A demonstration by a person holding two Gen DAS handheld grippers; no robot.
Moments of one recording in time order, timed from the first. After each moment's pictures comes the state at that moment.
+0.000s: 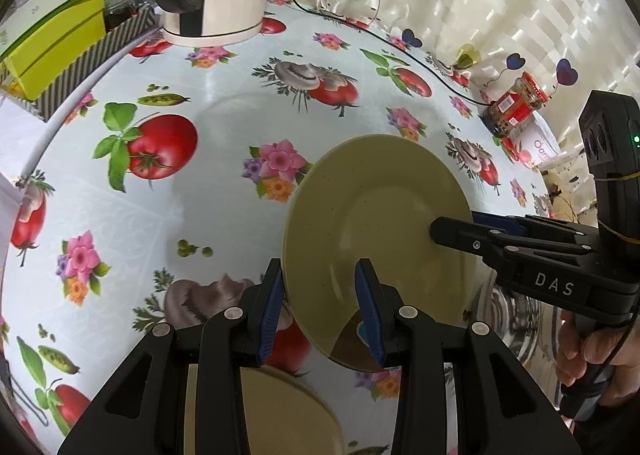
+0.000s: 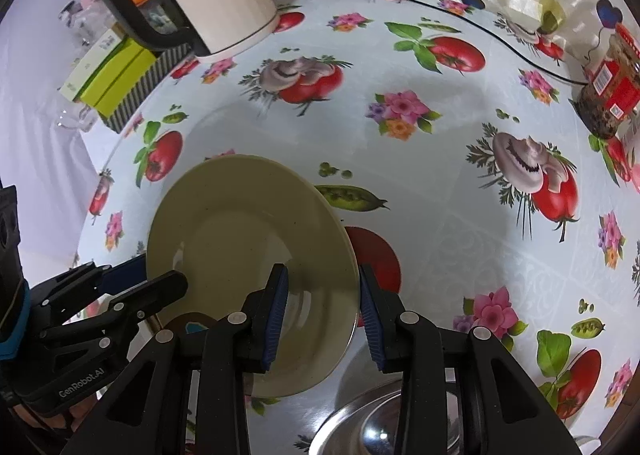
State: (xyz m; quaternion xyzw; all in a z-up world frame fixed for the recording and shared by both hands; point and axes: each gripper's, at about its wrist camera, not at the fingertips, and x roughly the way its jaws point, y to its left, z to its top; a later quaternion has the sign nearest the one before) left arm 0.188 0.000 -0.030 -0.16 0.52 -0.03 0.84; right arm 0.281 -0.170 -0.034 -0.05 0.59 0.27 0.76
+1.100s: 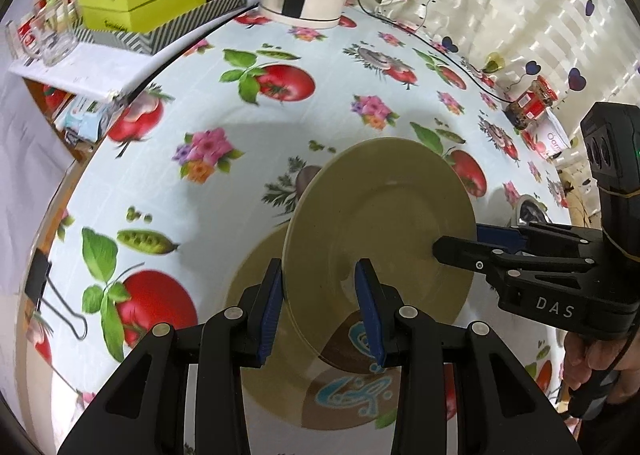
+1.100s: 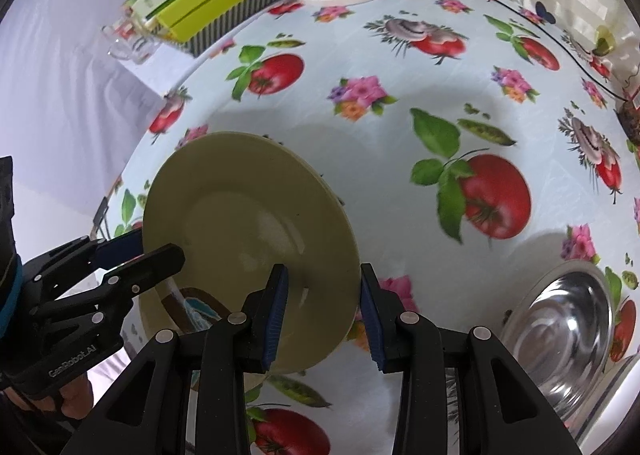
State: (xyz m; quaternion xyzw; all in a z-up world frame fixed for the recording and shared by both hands) left arm 0.073 0.057 -0.029 -0.17 0.52 0.03 0.84; right arm 0.174 -0.102 -0.032 -0.10 0.59 0.32 0.73
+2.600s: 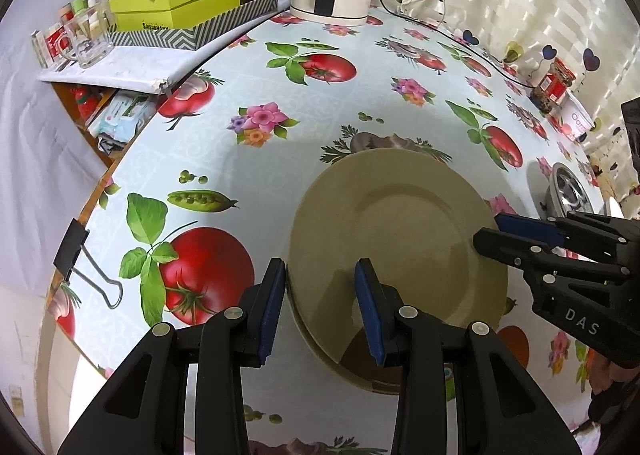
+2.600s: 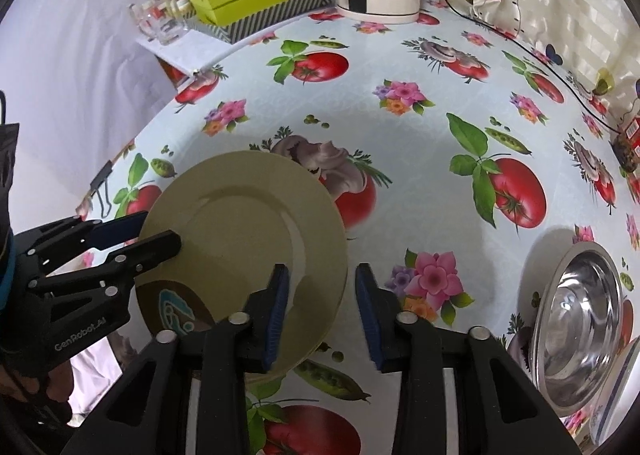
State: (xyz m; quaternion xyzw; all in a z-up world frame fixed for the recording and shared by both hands) left arm 0.032 0.062 -0.047 -0.12 0.51 0.08 0.85; right arm 0.116 -0.087 -0.040 -0.15 0.52 0.33 0.77
